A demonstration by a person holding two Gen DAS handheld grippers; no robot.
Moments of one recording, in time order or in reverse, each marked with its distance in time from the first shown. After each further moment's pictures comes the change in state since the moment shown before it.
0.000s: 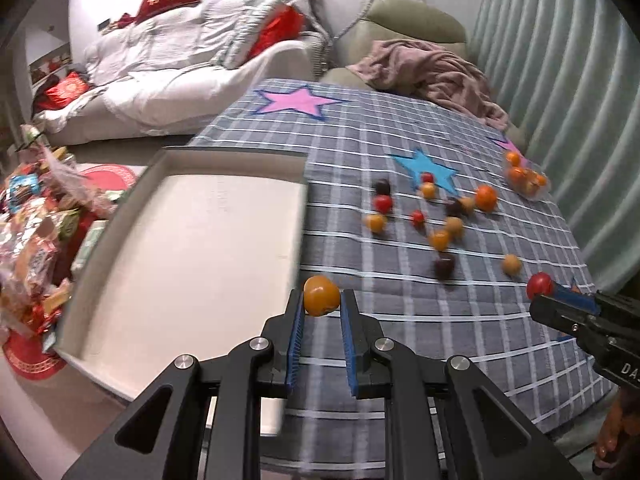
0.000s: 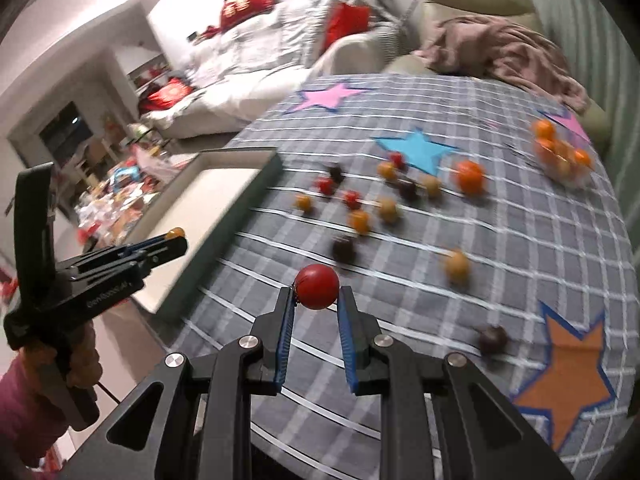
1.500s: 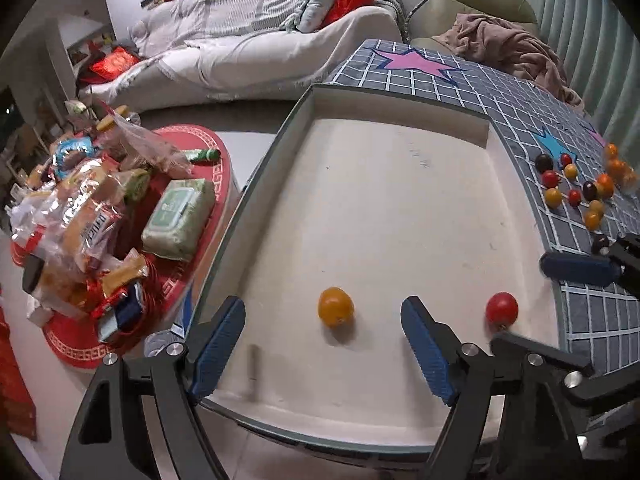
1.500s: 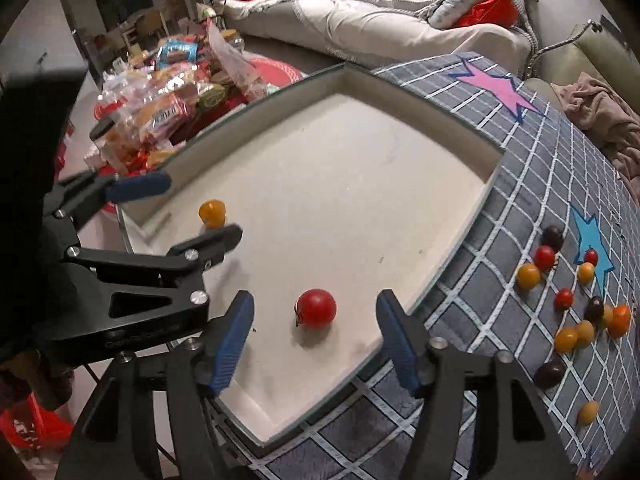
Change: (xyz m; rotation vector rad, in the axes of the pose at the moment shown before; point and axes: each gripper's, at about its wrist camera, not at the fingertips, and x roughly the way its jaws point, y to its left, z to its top) left arm 0.039 0.133 -0.017 -0.042 0.107 0.205; right arm 0.138 0.163 0.031 -0.361 0.231 -0.008
